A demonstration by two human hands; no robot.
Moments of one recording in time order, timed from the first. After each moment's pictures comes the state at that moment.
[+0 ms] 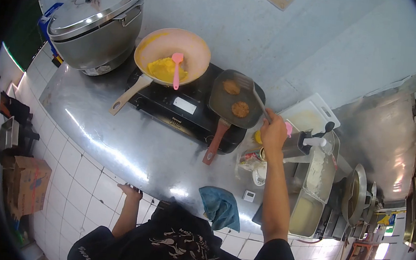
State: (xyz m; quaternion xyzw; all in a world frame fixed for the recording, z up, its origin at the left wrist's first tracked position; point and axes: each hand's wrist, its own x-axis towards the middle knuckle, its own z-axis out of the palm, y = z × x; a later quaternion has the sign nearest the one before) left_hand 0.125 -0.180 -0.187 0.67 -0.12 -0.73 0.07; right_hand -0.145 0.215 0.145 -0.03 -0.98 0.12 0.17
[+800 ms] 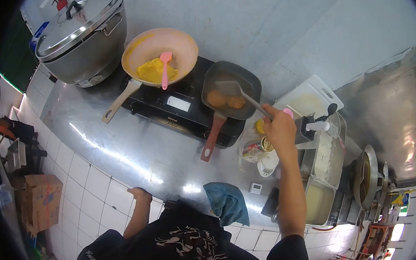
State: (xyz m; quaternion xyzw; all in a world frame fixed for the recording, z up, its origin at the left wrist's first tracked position) left_hand 0.102 -0.157 -0.157 0.61 -0.12 -0.77 0.14; right_hand -0.117 0.219 0.196 -0.03 -0.99 0.13 0.05
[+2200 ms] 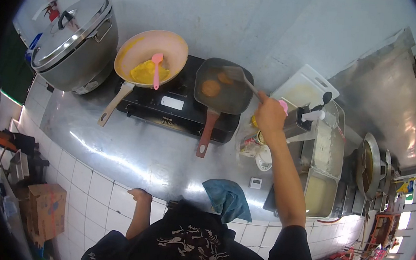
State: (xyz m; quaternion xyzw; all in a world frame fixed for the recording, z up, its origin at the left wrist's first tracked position) left_hand 0.094 -0.153 -0.137 0.69 -0.18 -0.69 0.14; right_hand -0.137 0.233 0.164 -0.03 -0.99 0.05 0.14
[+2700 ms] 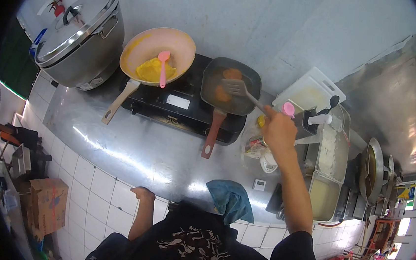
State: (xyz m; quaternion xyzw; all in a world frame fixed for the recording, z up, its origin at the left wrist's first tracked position) left_hand 0.089 -0.149 -0.124 0.69 -0.17 -0.69 0.16; right_hand -0.098 0.221 0.191 -0.03 -0.99 0.08 0.06
